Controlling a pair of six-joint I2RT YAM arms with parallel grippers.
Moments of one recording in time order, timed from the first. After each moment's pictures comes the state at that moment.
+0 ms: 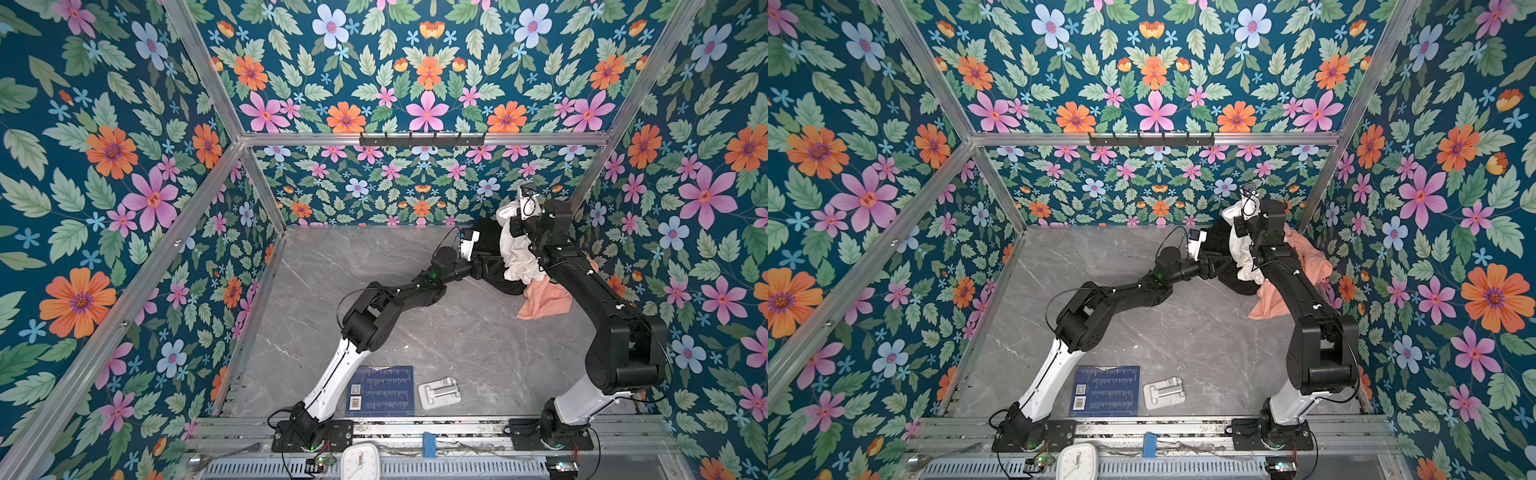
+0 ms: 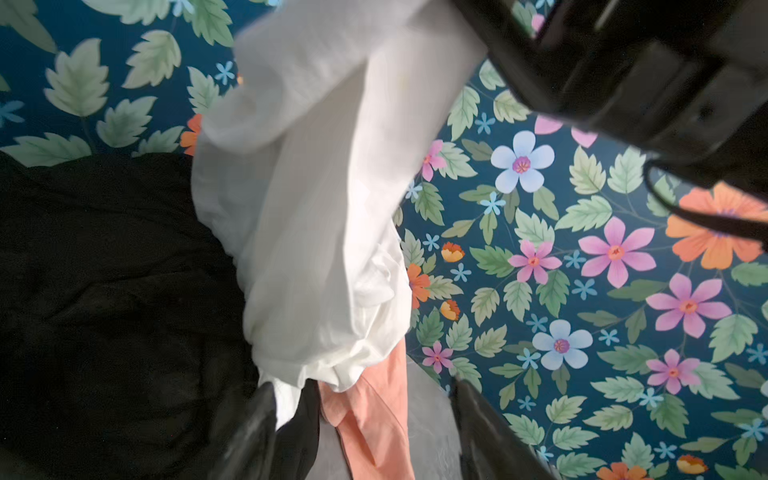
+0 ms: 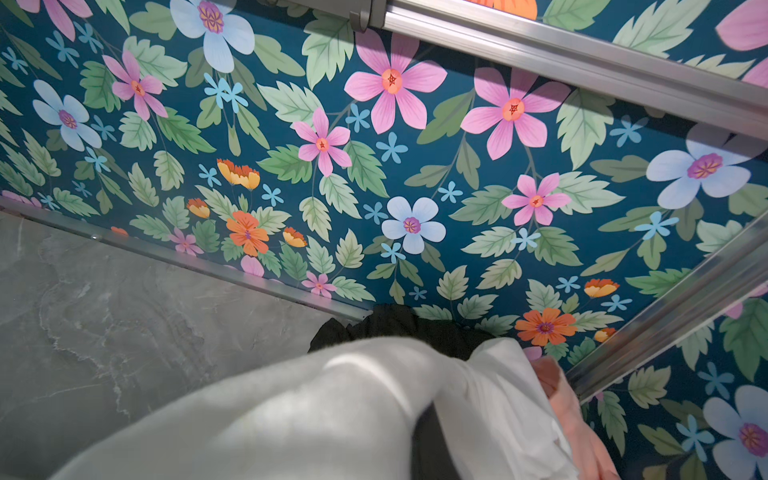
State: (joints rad) left arm -0.81 2.48 1.81 0.76 0.46 -0.65; right arm 0.05 1.64 1.36 0.08 -0.08 -0.23
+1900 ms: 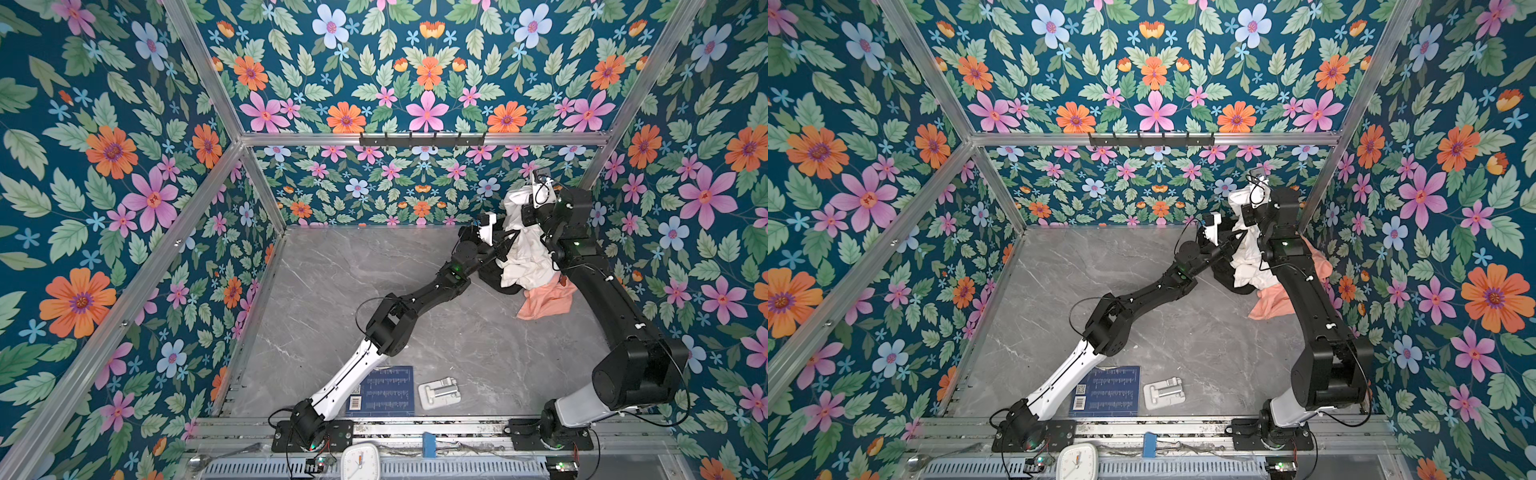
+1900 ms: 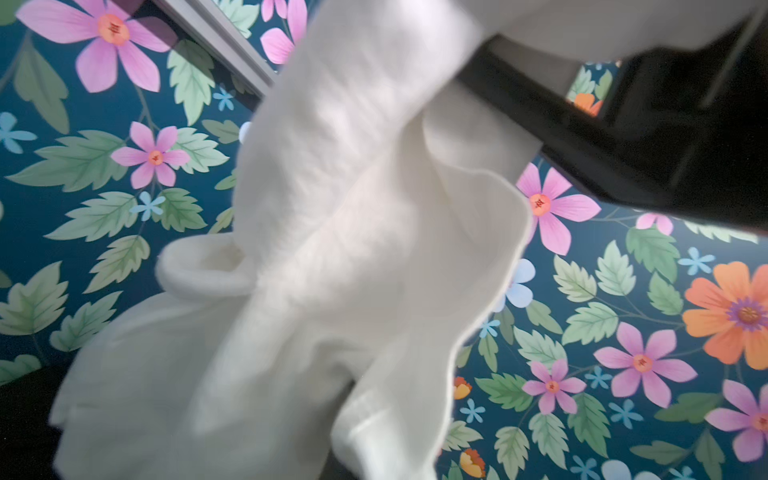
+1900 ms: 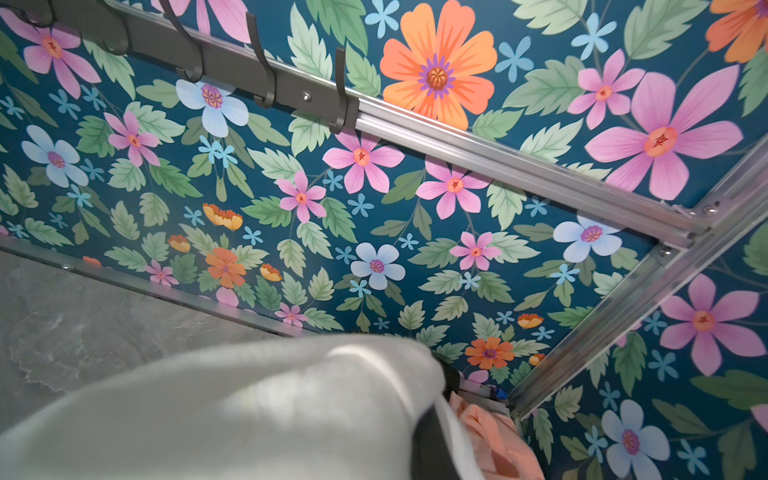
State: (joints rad) left arm -0.88 2.74 2.40 0.75 0.22 -0.62; right arm 0.05 1.53 1.49 -0.05 -0.02 -0.30
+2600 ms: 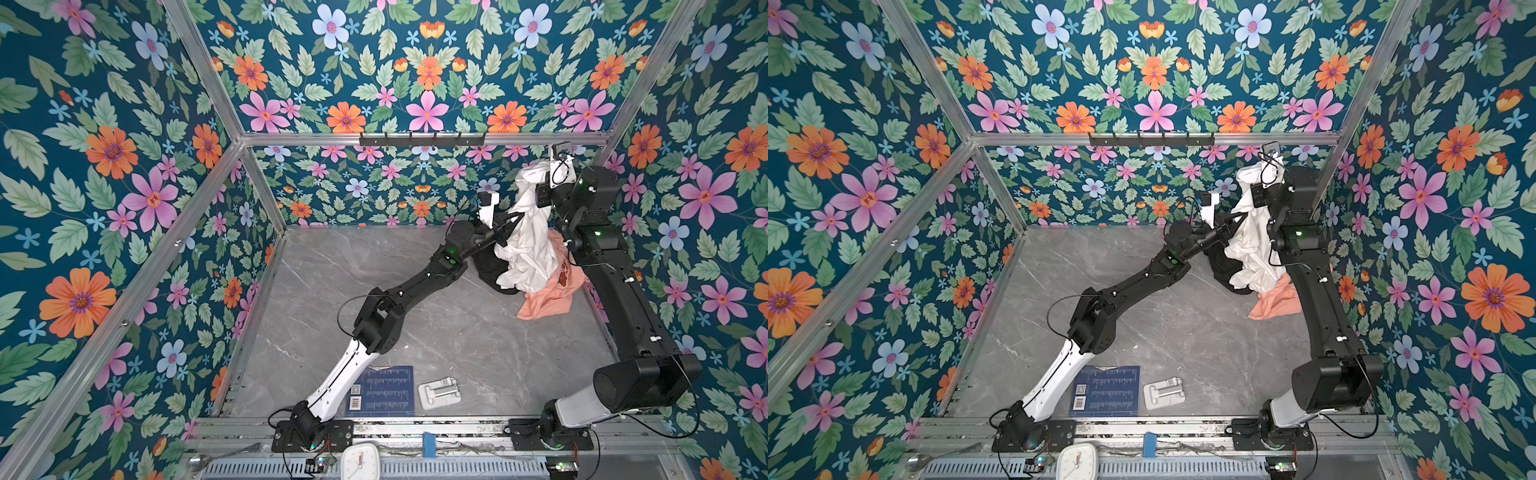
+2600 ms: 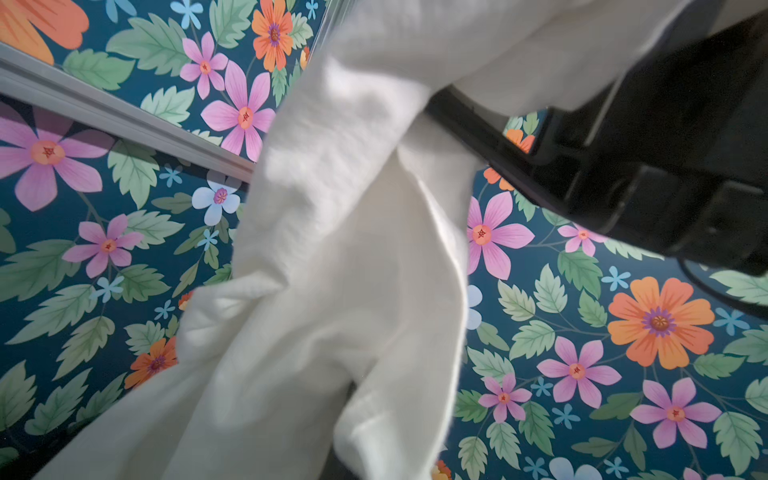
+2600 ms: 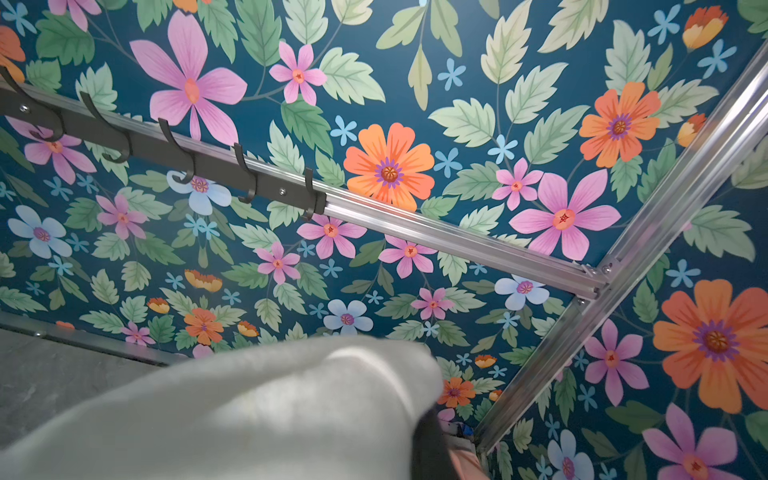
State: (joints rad) left arm -0.85 2.55 2.37 0.61 0.33 -0.57; right arm 0.05 1.52 1.73 -0.20 0.03 -0.28
